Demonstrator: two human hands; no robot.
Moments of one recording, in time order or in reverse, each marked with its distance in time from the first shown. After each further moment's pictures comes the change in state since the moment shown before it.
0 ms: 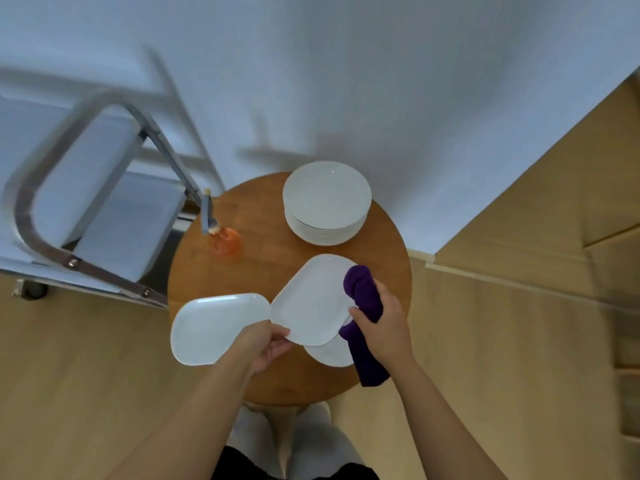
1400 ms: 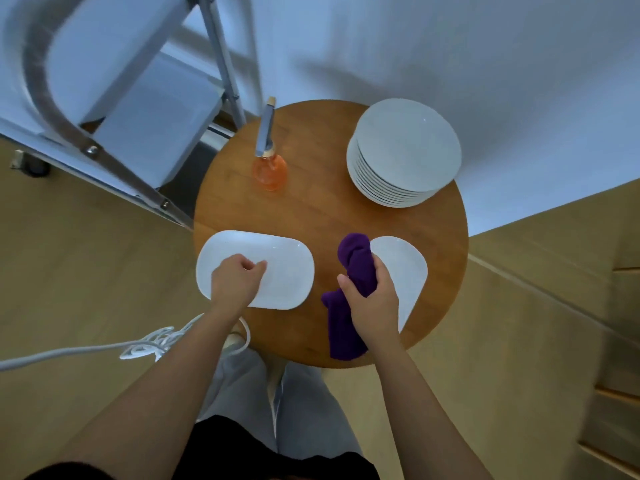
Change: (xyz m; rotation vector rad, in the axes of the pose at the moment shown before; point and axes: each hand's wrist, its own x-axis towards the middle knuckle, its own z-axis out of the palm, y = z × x) left_hand 0.070 0.005 -0.108 0.682 0.534 0.424; right_hand -0.003 -0.034 0.109 0.037 -0.117 0.107
